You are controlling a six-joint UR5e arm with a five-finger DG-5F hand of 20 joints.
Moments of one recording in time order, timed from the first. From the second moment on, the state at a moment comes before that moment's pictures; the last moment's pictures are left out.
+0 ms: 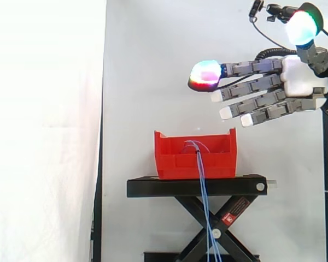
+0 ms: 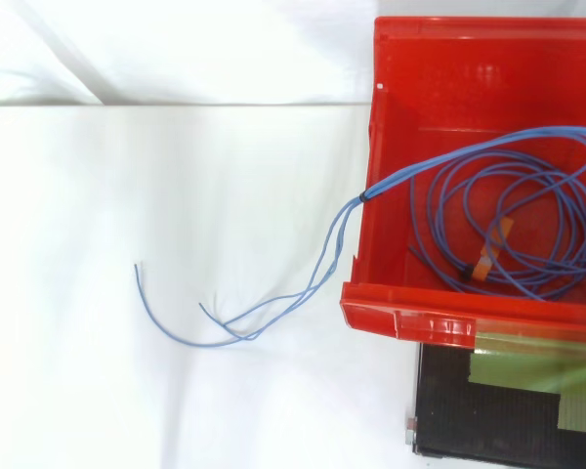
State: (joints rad) arm 0.11 -1.82 -1.54 -2.95 -1.60 -0.06
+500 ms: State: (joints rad) arm 0.11 -1.82 -1.54 -2.95 -1.61 -0.06
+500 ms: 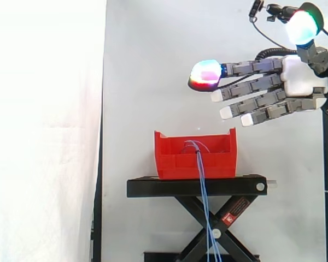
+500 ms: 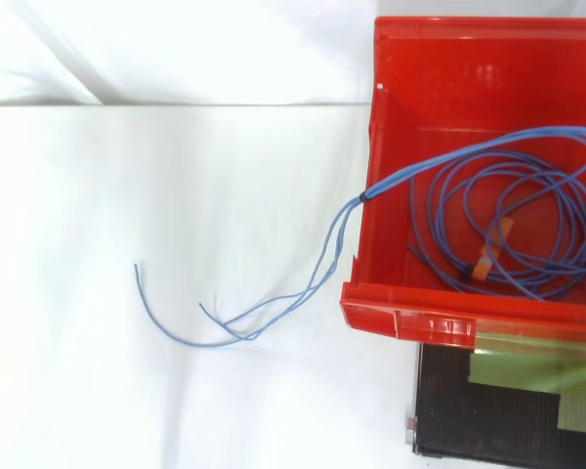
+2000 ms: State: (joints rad) arm 0.15 -1.82 -1.54 -2.81 -1.42 -0.19
